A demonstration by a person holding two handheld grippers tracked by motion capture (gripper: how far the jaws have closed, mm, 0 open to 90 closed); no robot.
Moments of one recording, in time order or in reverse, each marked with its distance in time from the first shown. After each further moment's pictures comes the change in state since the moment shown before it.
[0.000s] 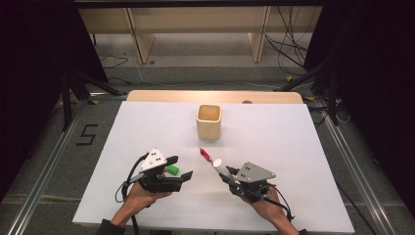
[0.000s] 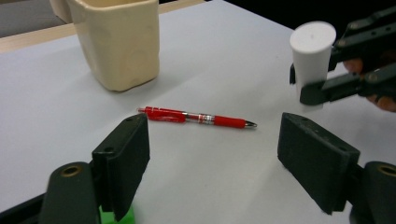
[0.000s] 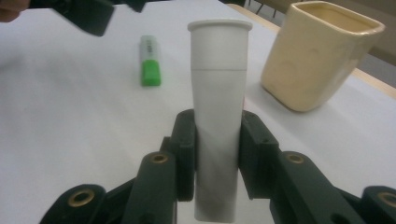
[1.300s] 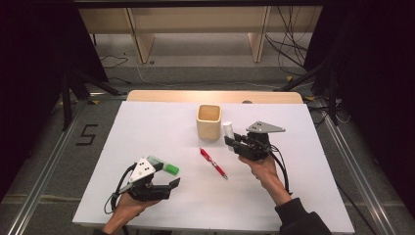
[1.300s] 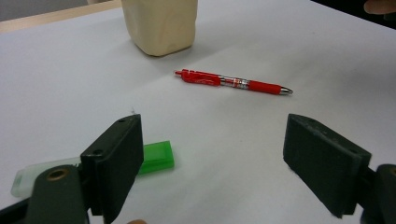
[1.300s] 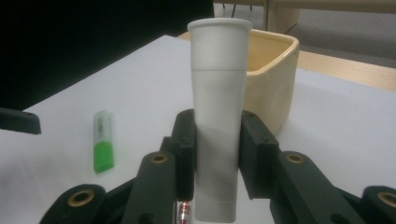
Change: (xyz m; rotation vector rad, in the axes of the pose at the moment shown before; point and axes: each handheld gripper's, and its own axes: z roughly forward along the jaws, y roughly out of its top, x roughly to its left) left arm 0.011 -0.032 -0.018 0.018 0.101 -0.020; right arm -0.084 0.040 0.029 -0.053 -0.013 0.351
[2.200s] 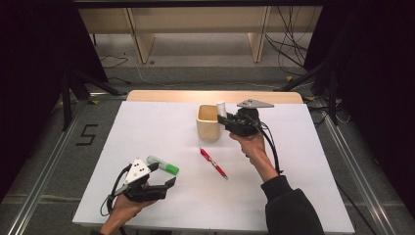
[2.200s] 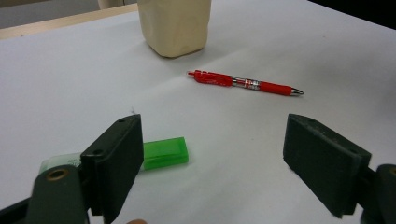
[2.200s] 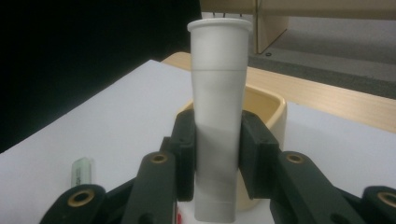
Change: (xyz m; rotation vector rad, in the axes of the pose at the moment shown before) left arm 0.005 -0.005 -0.007 -0.018 0.031 -0.003; right arm -0.013 0.052 0.040 -0.017 -0.032 0.043
